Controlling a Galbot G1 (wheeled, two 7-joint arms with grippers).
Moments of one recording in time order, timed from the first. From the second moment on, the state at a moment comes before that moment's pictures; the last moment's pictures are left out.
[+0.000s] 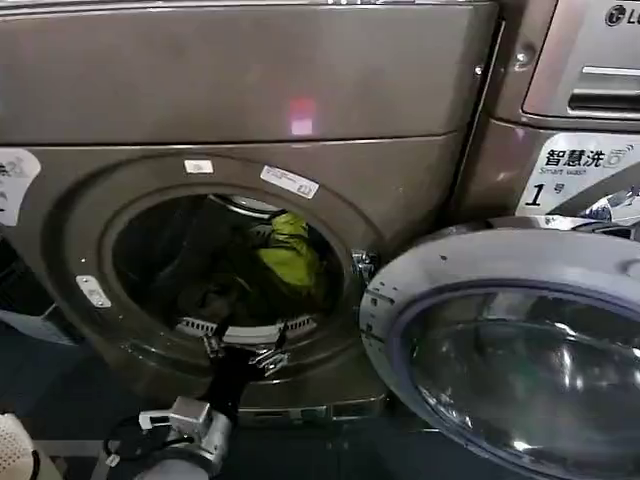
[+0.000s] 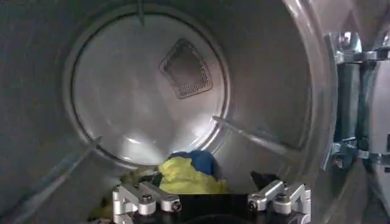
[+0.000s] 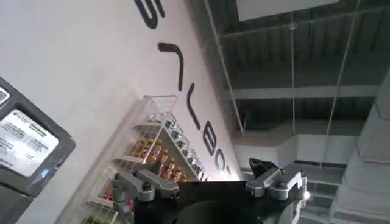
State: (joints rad) left arm 1.47 -1.43 -0.34 -2.31 0.06 0.43 0.02; right arm -1.46 0.99 2.30 1.94 0.34 -0.13 -0.29
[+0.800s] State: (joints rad) left arm 1.19 -1.41 -0.40 -2.17 1.14 0.12 0.36; right arm -1.51 1.00 2.34 1.99 0.35 -0.14 -0.29
